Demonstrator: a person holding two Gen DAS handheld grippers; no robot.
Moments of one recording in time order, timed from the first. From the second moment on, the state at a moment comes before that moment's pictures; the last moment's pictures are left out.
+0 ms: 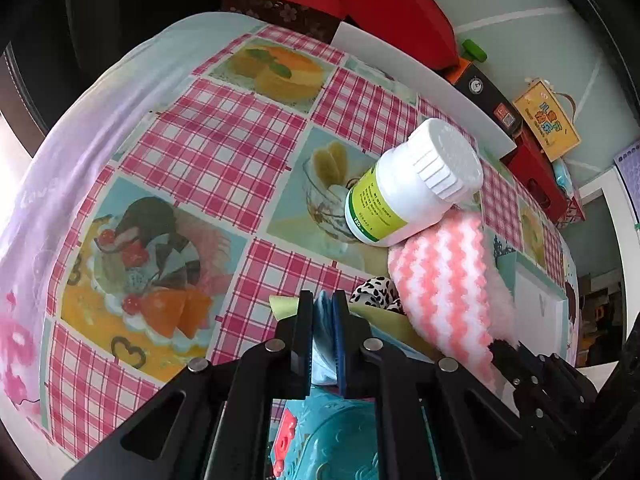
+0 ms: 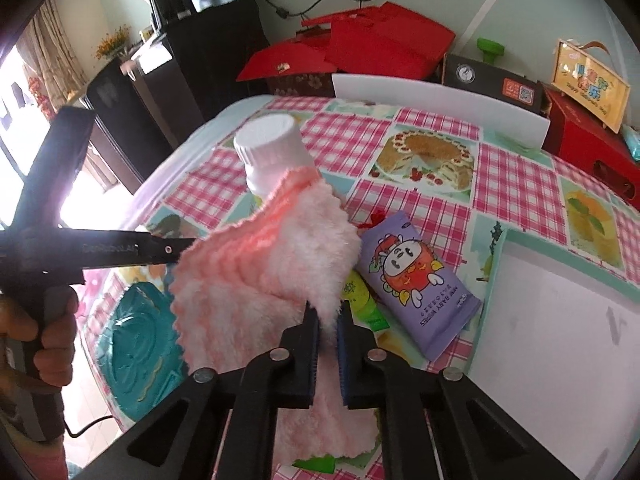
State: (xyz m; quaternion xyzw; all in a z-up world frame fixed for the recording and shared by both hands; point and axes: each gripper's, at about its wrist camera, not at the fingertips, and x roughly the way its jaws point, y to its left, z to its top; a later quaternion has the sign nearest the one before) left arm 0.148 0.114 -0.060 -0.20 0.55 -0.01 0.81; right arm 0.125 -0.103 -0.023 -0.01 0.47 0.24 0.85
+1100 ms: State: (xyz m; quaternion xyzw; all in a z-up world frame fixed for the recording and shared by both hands) left arm 0.108 0.097 0.050 -0.19 0.43 0.00 0.88; right arm 0.080 -0.171 0.103 0.06 0.33 0.23 0.91
